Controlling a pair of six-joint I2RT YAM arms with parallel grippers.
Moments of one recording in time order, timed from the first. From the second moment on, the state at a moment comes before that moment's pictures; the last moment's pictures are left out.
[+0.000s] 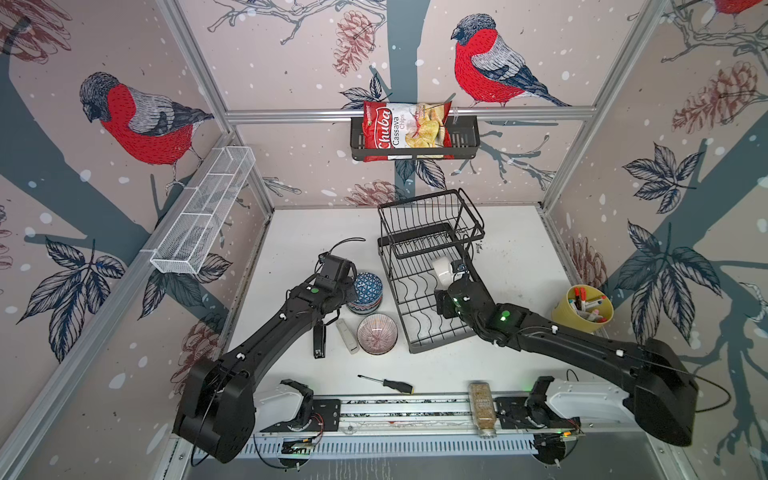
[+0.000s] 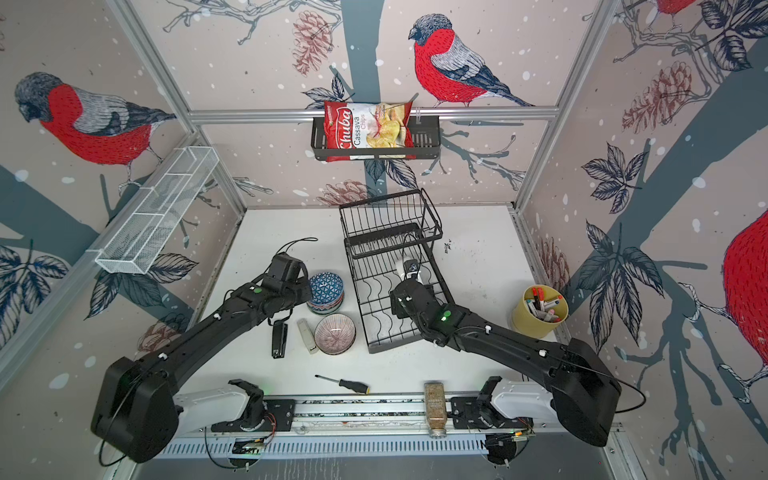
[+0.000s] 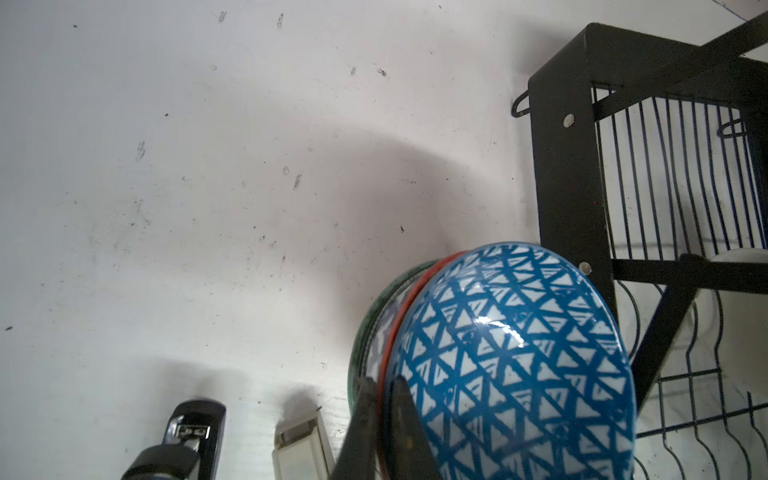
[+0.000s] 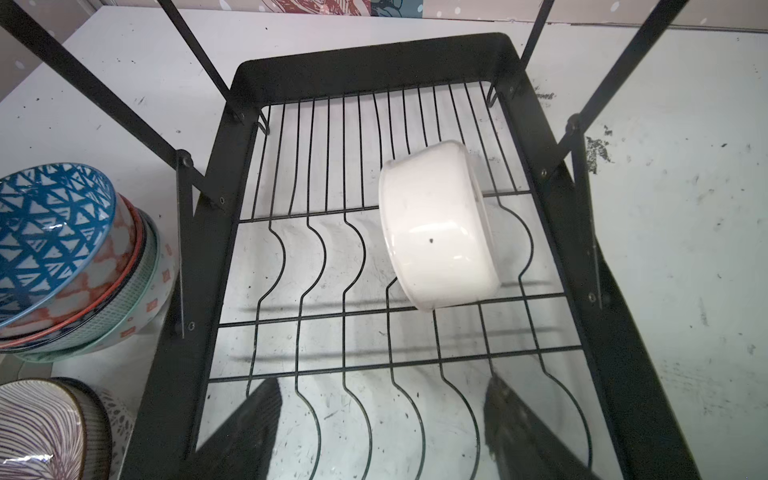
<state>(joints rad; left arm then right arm) -0.40 1.22 0.80 -0.55 -0.16 -0.67 0.94 1.23 0.73 -0.23 0.44 0.44</state>
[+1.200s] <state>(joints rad) -0.40 1.24 0.92 -0.54 -0.16 -0.52 0.98 1.29 0.77 -0.22 0.41 0.42</state>
